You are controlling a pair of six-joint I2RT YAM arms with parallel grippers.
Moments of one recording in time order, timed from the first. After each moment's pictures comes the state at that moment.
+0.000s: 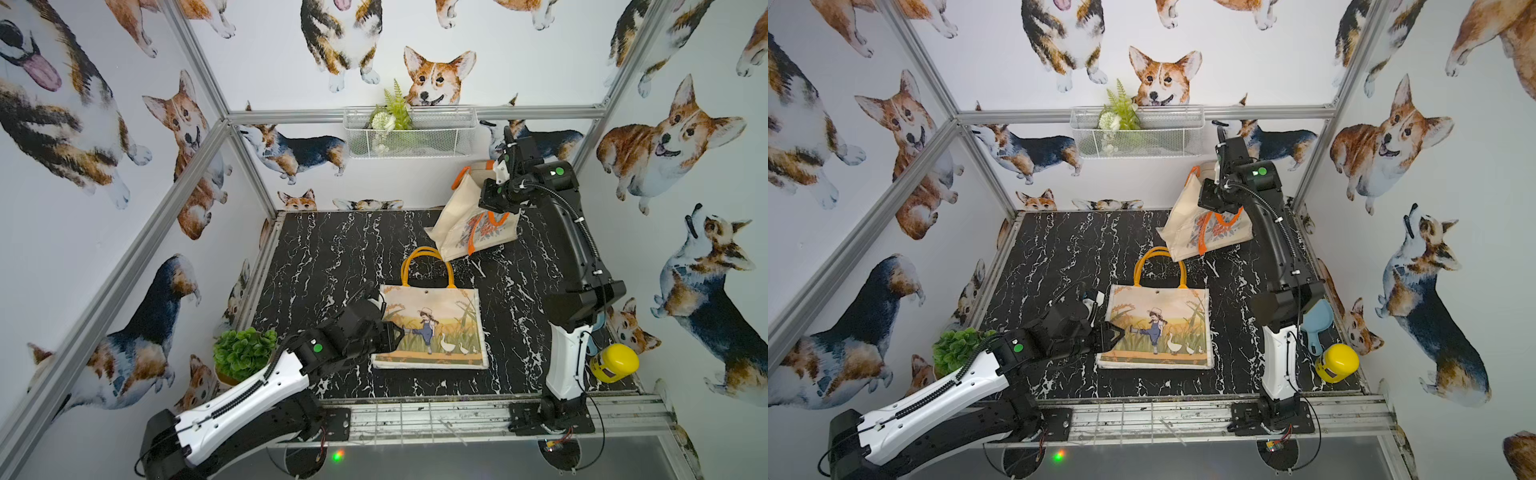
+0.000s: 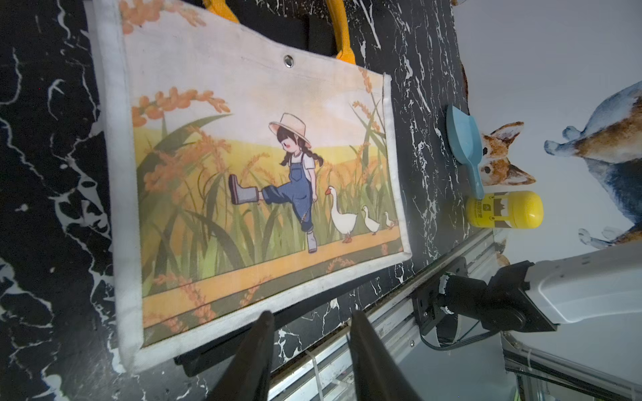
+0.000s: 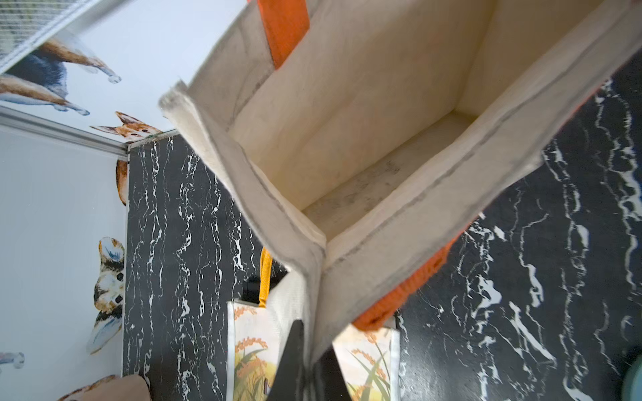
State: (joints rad) left arm -0.89 0.88 0.69 -0.56 0.08 -0.87; right arm 0.33 2.00 2.55 -1.43 -0.10 0.47
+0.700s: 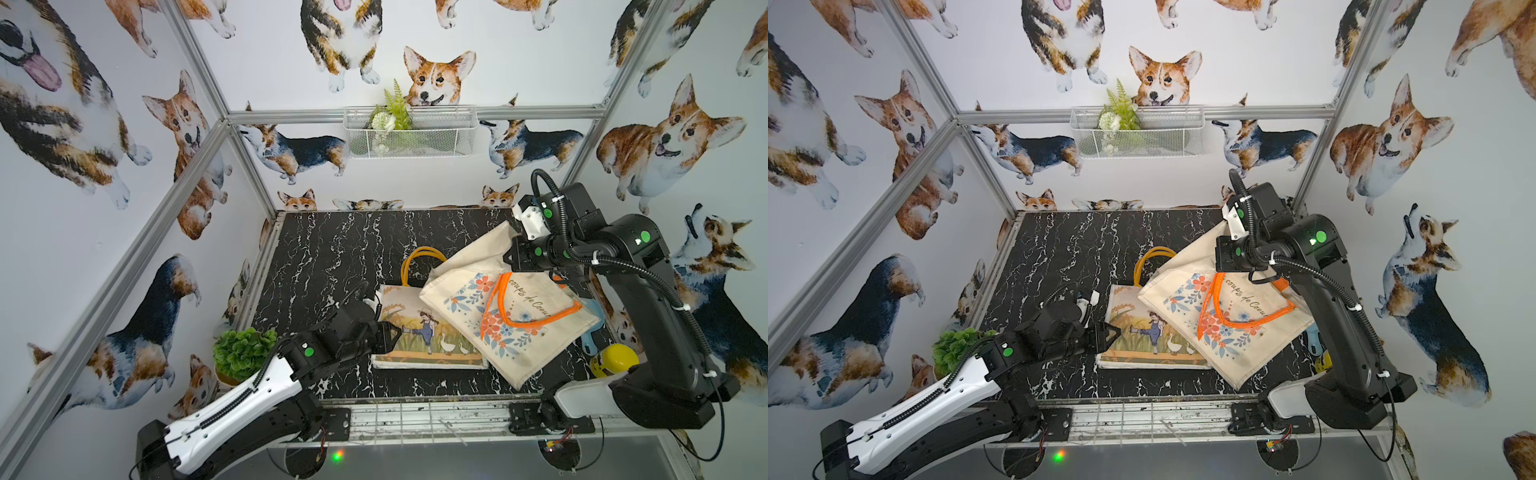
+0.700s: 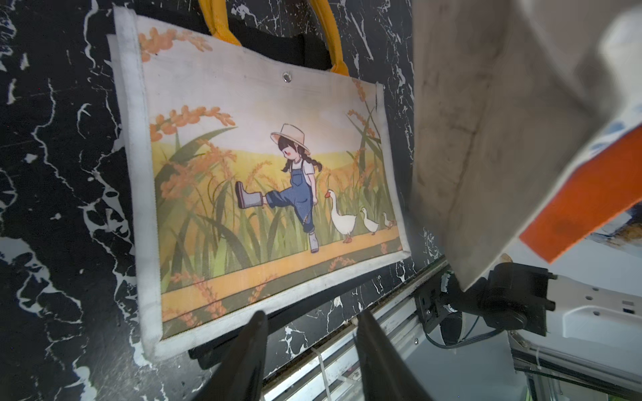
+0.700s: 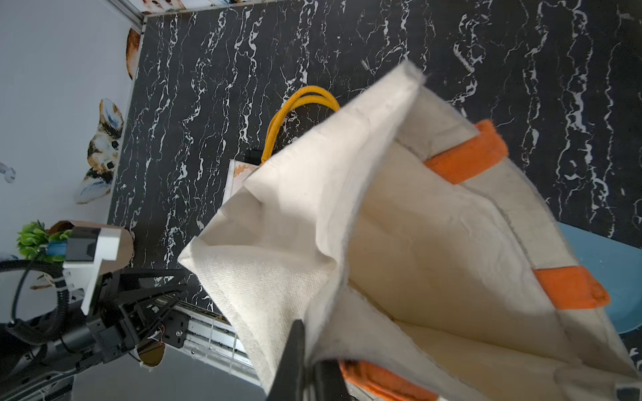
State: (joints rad) left arm -0.89 0.80 0.69 -0.60 0.06 -0.83; right arm 0.56 1.36 1.97 -1.55 -0.06 0.43
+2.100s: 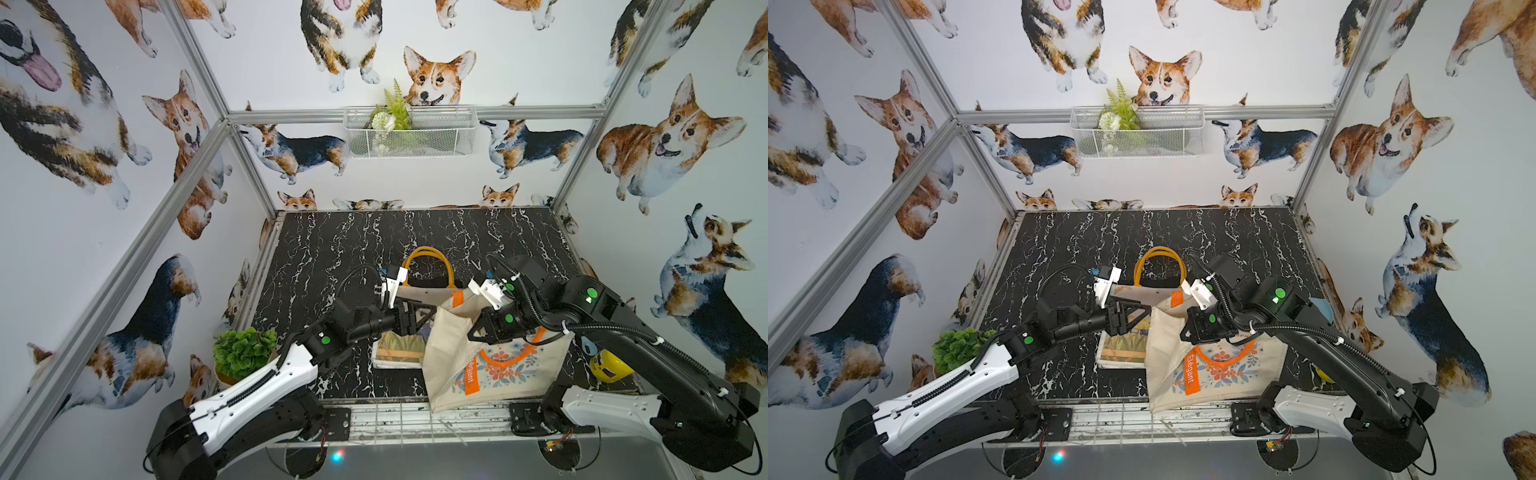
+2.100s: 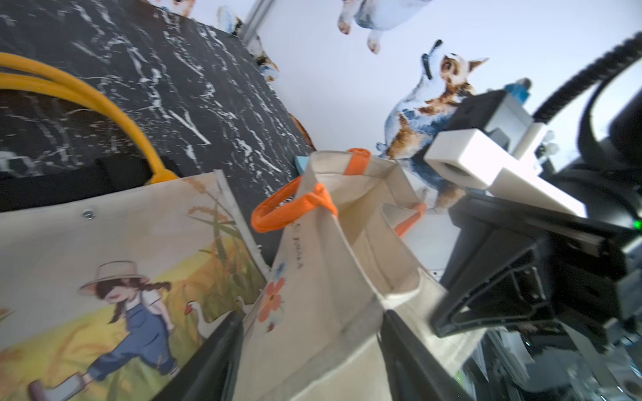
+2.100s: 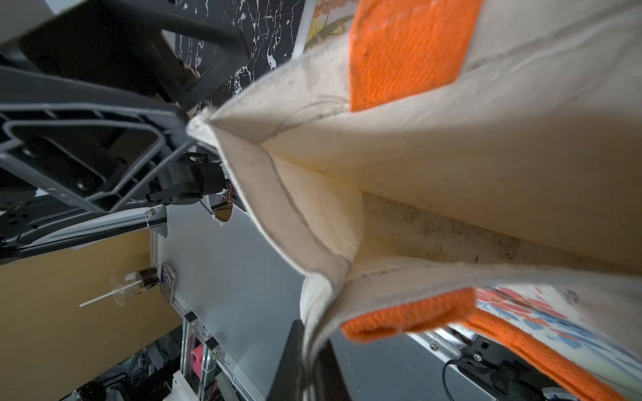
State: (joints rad) left arm -0.84 0.98 0.67 0.07 0.42 -0.71; right arm 0.87 1.10 1.32 -1.26 -0.39 0.65
